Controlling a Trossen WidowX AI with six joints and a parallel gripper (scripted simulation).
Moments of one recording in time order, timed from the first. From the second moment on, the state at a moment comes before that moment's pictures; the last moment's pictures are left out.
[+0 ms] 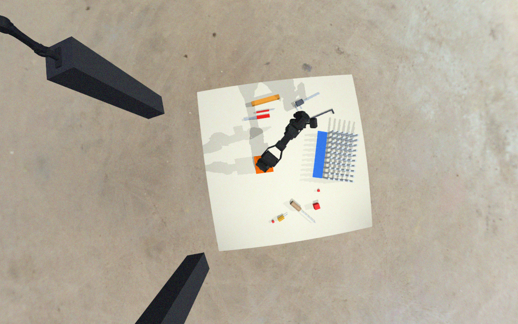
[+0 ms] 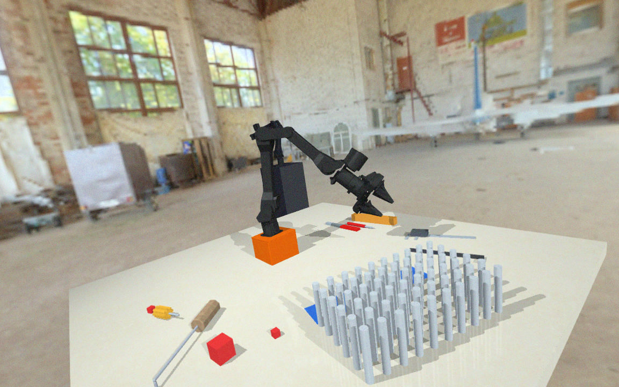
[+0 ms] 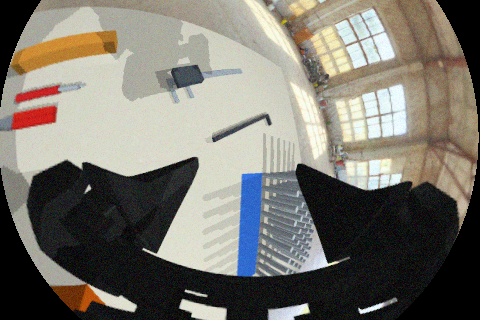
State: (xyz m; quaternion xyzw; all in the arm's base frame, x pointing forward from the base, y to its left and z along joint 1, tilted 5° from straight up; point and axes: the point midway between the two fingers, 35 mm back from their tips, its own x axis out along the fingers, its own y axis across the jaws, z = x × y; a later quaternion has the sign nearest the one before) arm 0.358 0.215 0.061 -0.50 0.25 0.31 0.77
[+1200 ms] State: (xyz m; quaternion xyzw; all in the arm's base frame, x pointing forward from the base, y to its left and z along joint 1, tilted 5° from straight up) arm 0.380 -0.061 0.053 -0.11 0.26 -0.14 0.95
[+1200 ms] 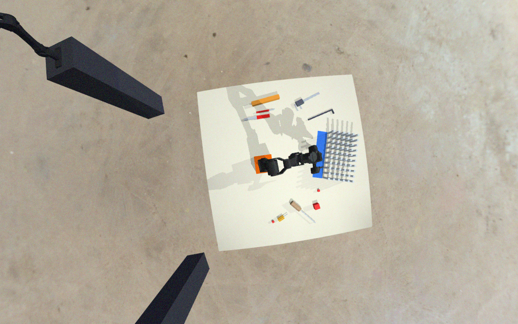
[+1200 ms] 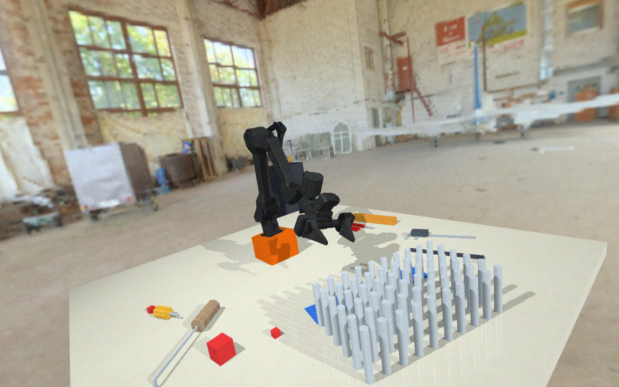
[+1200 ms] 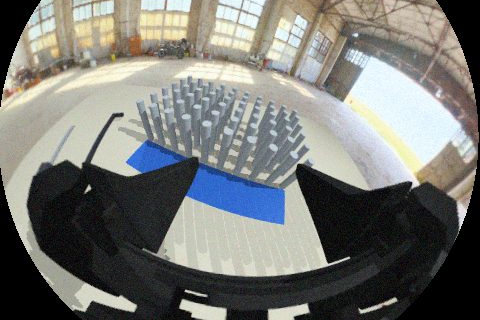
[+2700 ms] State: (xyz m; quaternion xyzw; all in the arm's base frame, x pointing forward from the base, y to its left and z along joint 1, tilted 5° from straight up) arm 0.354 -0.199 0.052 0.45 0.17 -0.41 0.77
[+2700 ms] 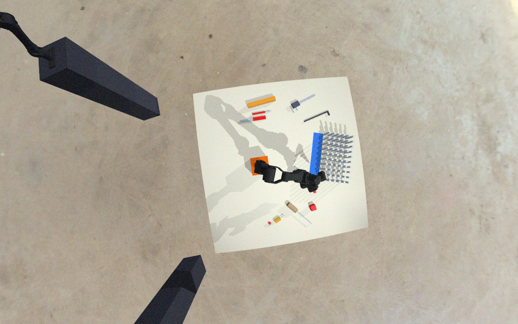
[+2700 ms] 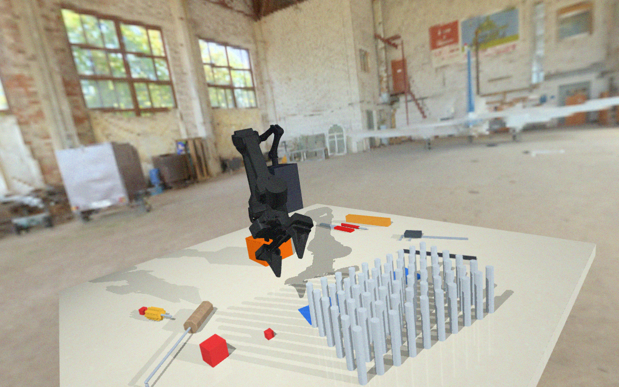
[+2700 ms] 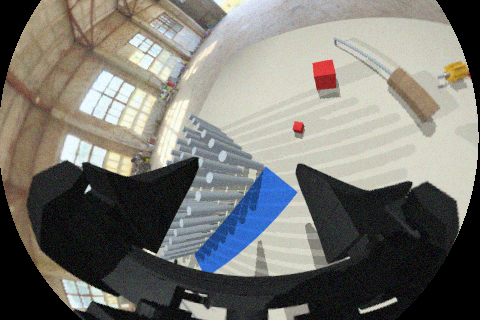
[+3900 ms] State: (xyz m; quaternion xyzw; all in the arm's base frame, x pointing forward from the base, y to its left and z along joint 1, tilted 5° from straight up) arm 0.202 -0.357 0.077 0.79 -0.34 -0.51 -0.06
